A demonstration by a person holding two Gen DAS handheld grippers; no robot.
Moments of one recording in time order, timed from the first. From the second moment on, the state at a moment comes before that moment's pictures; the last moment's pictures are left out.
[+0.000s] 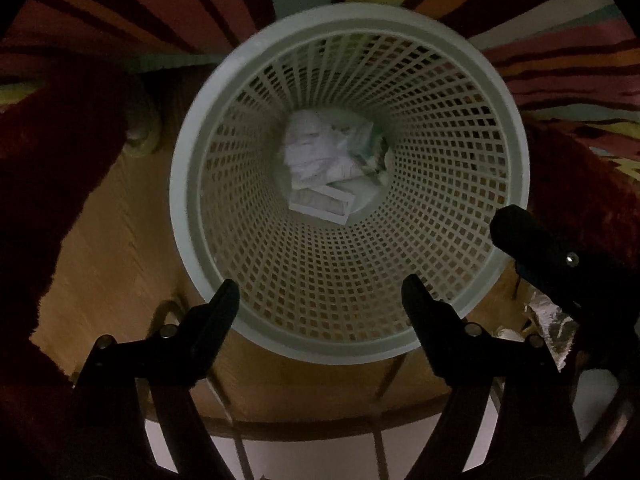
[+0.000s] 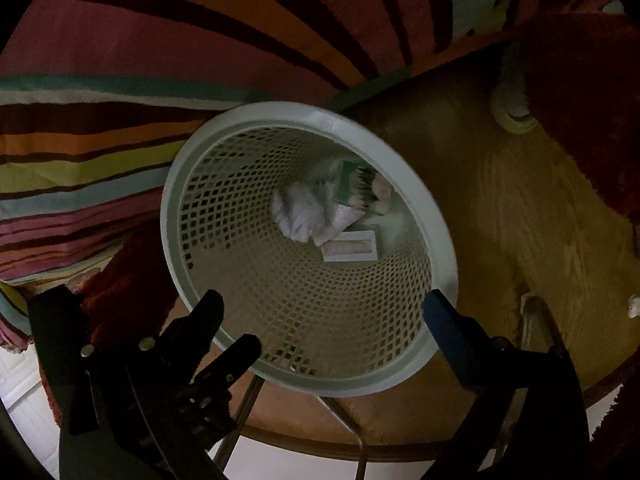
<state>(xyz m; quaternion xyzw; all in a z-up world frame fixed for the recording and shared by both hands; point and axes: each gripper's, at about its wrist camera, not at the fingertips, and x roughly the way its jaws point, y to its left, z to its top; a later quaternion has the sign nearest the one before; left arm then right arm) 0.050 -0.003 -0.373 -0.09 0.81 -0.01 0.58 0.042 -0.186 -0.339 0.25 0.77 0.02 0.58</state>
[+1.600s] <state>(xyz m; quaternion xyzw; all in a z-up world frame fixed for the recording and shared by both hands) 0.082 0.005 -0.100 -0.01 0.45 -0.02 0.89 0.081 -0.265 -0.059 0.13 0.40 0.01 0.91</state>
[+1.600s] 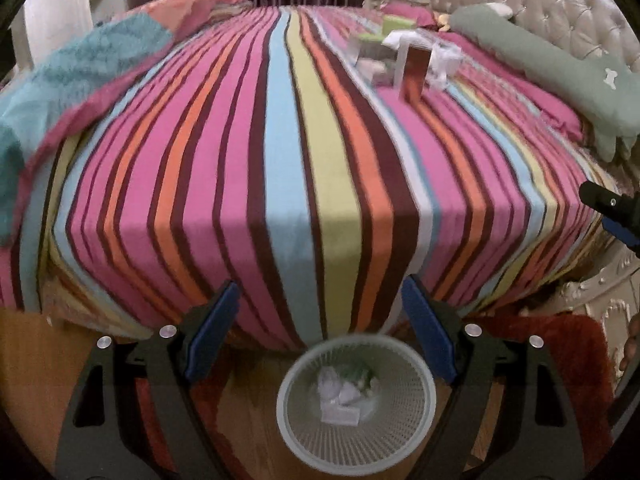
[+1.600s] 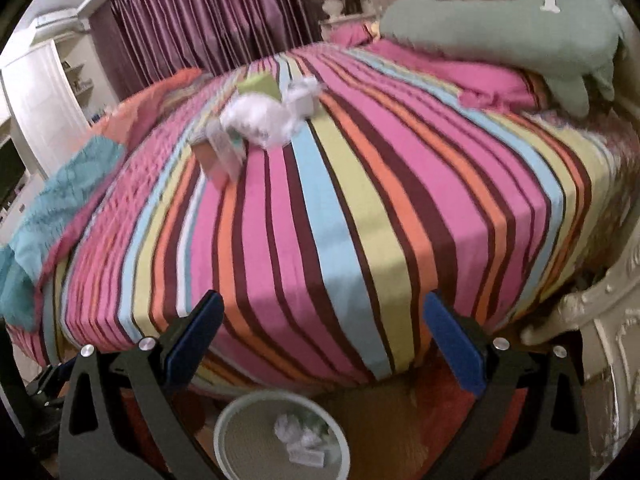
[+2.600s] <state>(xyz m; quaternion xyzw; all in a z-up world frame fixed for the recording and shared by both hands) 0.241 -0.053 -0.073 -0.05 0.43 -0.02 0.90 0.223 -0.267 -0.020 0.08 0.36 0.06 0.93</state>
